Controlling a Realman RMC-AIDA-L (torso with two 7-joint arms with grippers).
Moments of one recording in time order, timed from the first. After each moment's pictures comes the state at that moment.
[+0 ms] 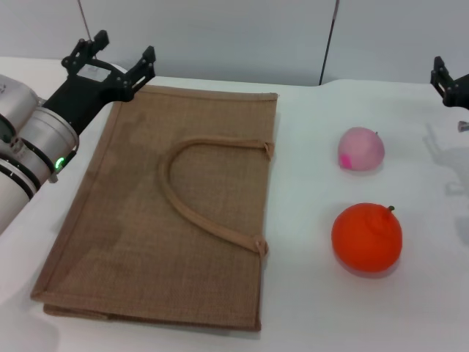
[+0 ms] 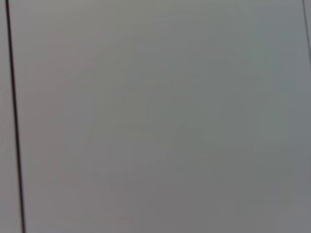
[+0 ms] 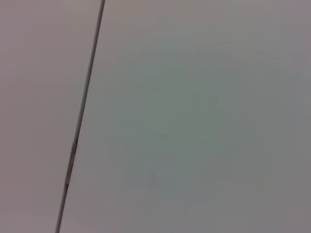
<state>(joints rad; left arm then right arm) -0.57 -2.04 1.44 0.21 -2.89 -1.07 2.75 0.67 2.02 -2.14 -0.21 0.85 -0.75 -0.11</state>
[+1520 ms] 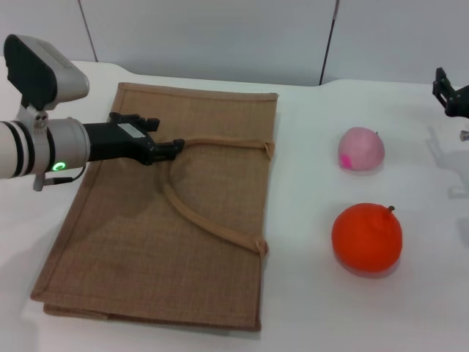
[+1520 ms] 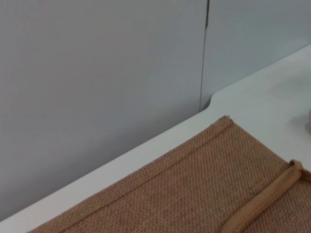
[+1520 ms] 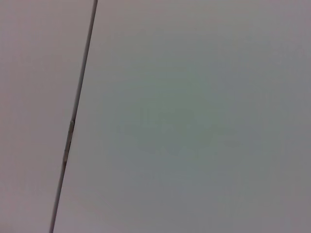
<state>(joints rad) -0.59 -1.93 1.30 0.53 -1.59 -0.82 1.72 0.66 2.02 -2.14 -0.21 0.85 -0.72 -0.12</state>
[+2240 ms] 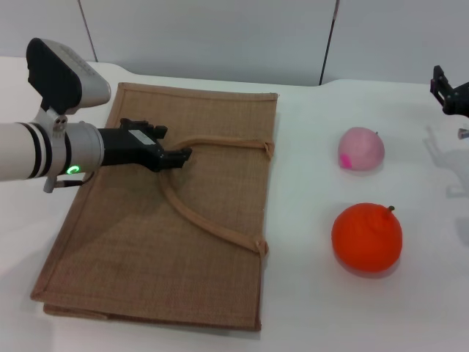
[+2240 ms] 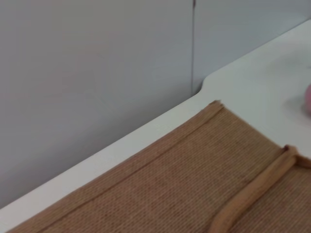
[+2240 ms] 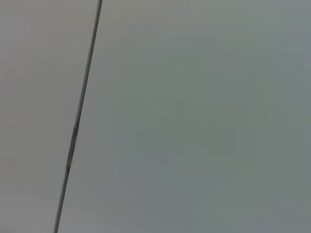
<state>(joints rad) -0.61 -1.98 1.24 0.57 -1.41 -0.80 1.65 0.67 2.02 -2.14 -0.22 0.85 -0.72 -0.12</state>
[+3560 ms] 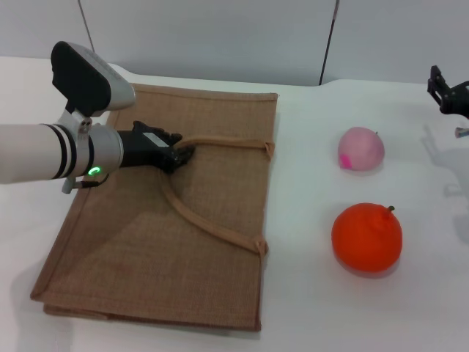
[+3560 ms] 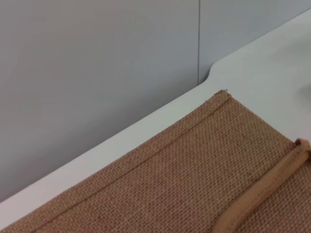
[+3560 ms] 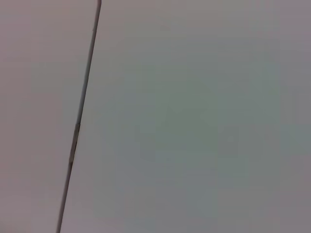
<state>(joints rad) -0.65 -2.03 1.24 0.56 -1.32 -0.71 1.60 0.67 2.02 -2.14 -0.22 0.85 -0.70 -0.11</state>
